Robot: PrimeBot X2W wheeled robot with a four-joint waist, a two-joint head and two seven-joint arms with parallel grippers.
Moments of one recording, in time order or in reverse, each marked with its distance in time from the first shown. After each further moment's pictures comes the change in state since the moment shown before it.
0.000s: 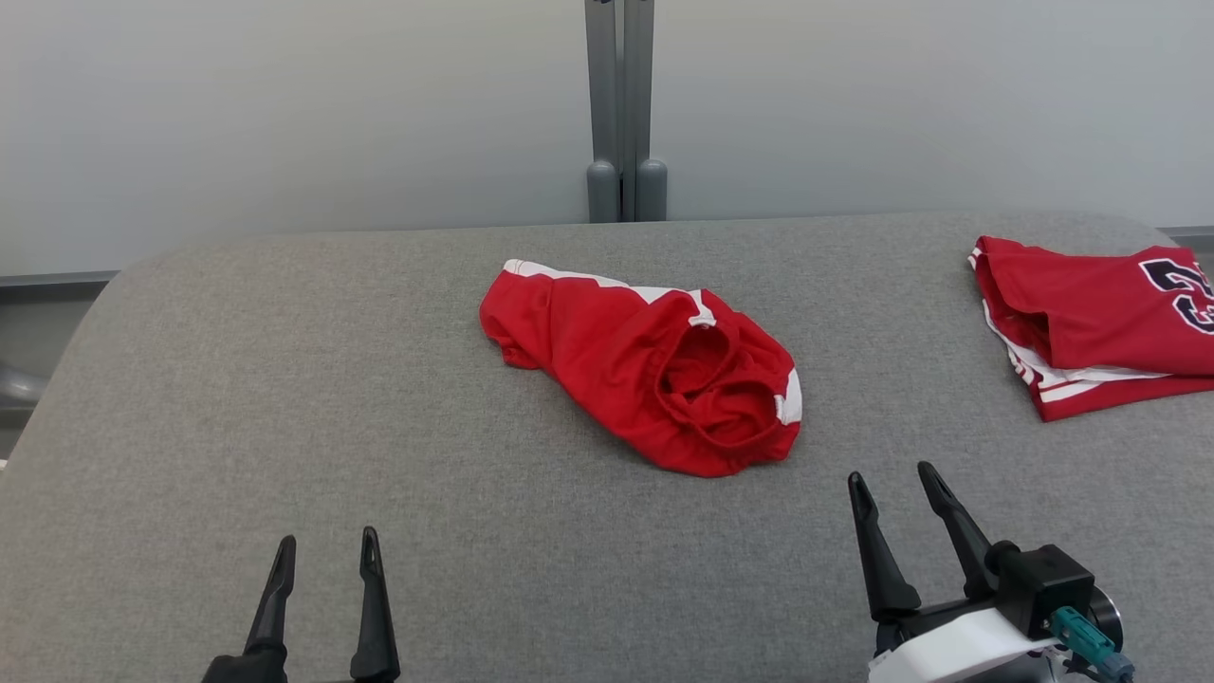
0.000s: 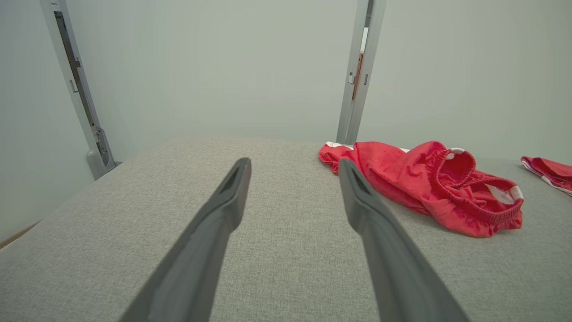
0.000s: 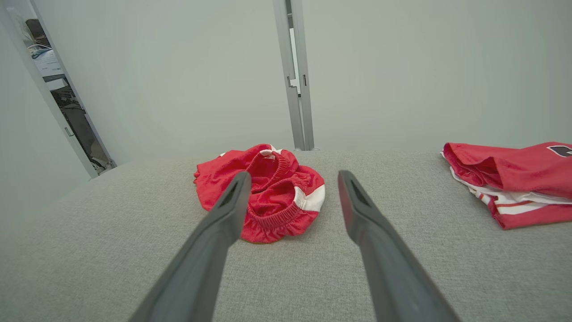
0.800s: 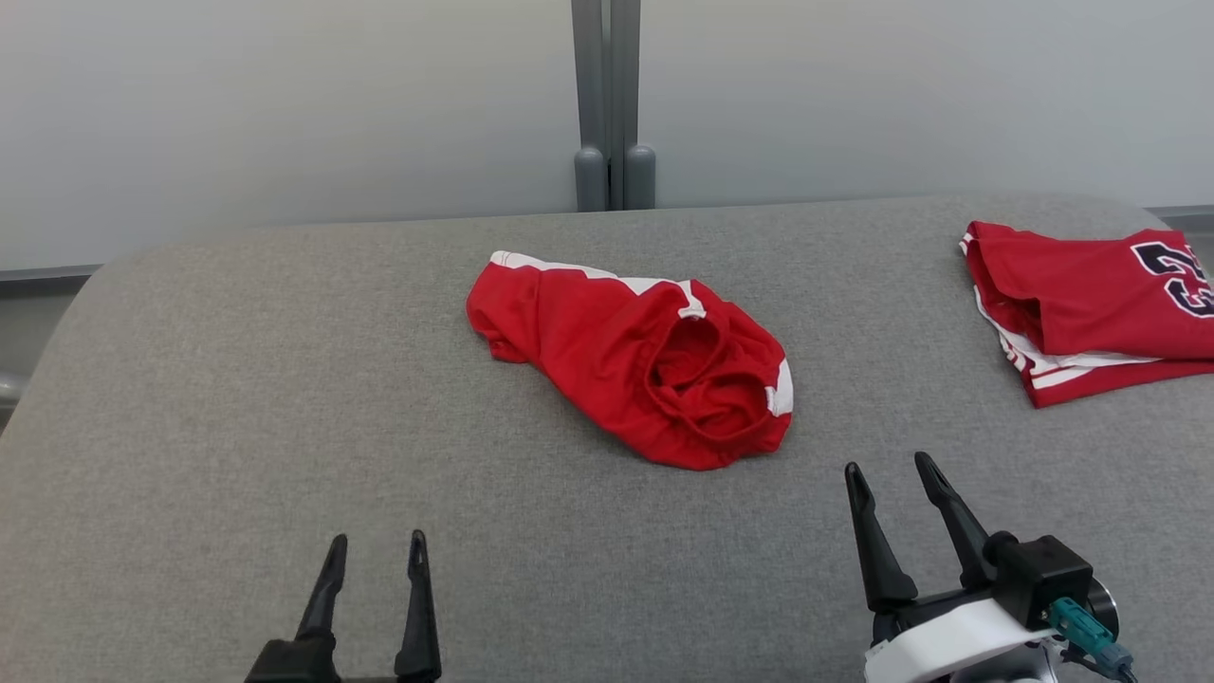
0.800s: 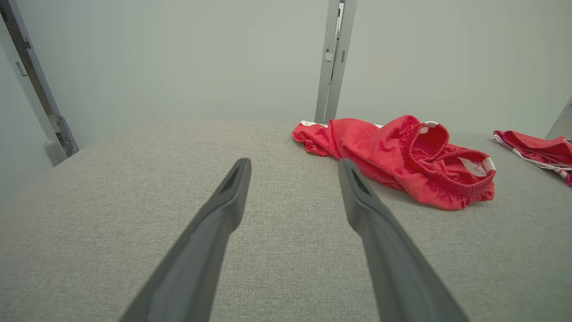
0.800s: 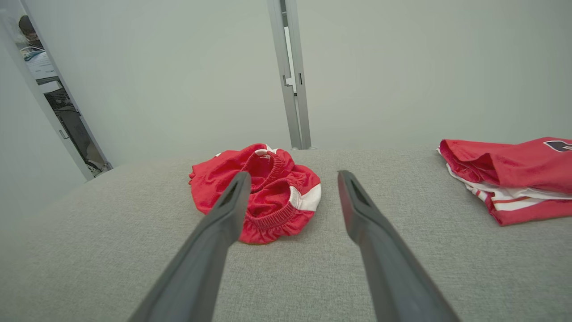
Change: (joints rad) left arm -0.027 -0.001 -0.061 0.063 -0.001 -0.001 0.000; right arm -0.014 0.002 0.003 0.000 0.005 0.000 0.000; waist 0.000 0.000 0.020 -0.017
